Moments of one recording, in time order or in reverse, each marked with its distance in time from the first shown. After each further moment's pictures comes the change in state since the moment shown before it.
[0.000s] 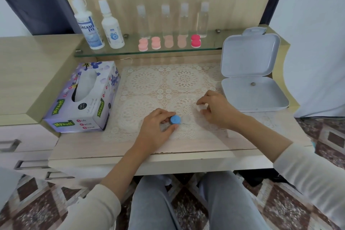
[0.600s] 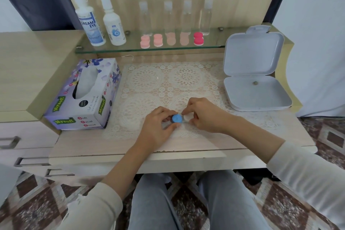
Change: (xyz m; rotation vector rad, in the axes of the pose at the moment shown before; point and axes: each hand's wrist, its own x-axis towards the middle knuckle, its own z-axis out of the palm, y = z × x) left_hand 0.001 0.002 -0.002 -0.015 -0.021 -0.020; right_hand -0.001 -0.039 0.002 -0.019 -0.191 -0.145
